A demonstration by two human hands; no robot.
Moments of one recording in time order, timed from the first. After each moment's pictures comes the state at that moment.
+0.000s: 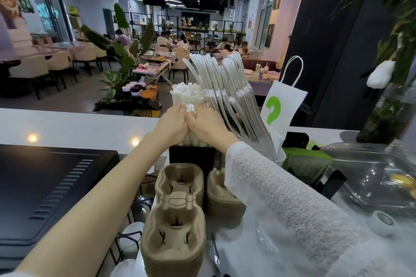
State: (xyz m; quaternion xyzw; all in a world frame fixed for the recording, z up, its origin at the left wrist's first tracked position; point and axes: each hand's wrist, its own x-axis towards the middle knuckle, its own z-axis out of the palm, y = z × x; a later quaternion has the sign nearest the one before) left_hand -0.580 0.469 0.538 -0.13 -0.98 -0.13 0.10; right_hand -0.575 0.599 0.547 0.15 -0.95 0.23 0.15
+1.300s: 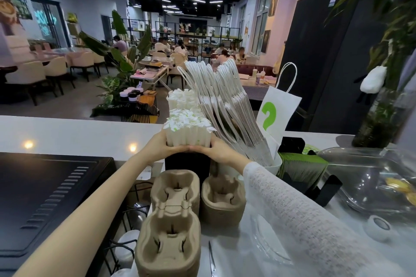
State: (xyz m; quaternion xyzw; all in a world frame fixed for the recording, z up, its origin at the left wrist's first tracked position) left_hand -0.558 0.447 0.504 -0.15 -0.89 -0.44 0.05; right_hand -0.570 0.651 0.497 0.17 -0.87 0.45 -0.05
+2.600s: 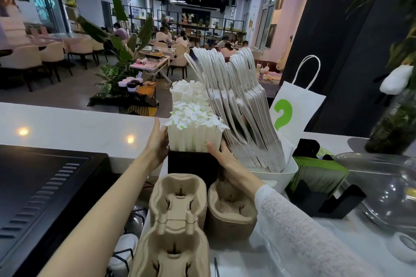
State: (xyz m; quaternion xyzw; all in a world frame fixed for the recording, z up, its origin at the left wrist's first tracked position) left_hand -0.626 0.444 0.457 0.01 -0.60 -0.80 -0.04; right_hand -0.585 0.648 0.451 0.10 -0.74 0.66 -0.10
